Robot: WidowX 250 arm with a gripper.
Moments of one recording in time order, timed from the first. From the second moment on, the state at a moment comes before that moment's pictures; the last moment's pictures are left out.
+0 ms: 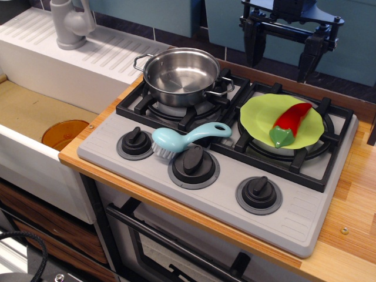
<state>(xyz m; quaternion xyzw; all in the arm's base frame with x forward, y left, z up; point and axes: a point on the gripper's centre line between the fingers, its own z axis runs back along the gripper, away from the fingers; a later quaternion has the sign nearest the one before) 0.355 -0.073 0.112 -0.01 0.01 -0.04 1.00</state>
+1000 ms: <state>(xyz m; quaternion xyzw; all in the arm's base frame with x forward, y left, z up) 0.330 -0.045 0.104 0.03 0.00 -0.02 1.00</state>
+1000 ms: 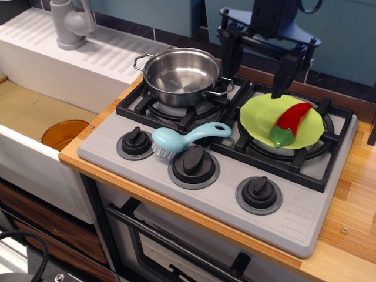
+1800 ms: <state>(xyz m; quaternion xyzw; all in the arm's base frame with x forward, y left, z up) 0.324 -0.011 0.081 0.01 -0.01 -0.06 1.00</state>
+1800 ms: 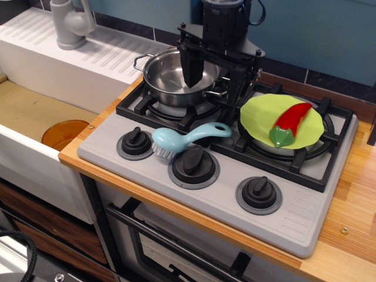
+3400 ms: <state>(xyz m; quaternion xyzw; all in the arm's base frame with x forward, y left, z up) 0.320 0.001 0.041 -0.01 -0.06 -0.05 1.00</state>
